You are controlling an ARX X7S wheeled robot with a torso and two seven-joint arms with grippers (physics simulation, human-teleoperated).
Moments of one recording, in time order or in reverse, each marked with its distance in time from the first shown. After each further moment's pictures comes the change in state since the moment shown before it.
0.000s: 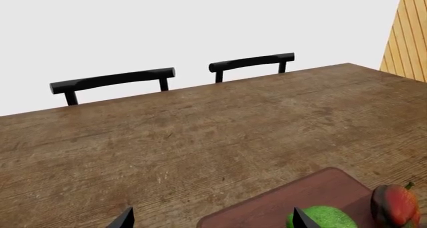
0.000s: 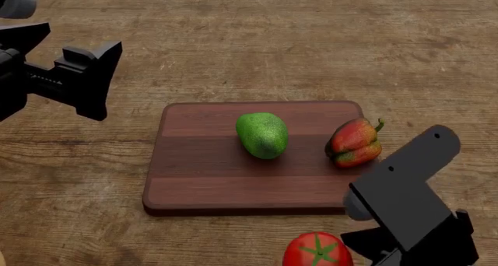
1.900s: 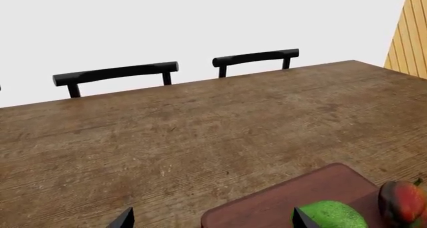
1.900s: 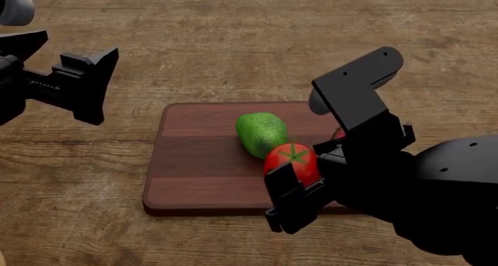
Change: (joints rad) left arm 0.036 -0.007 -0.017 -0.016 0.014 -0.002 0.014; right arm 0.099 -0.373 -0.134 0.464 -0.527 -0.051 -0.287
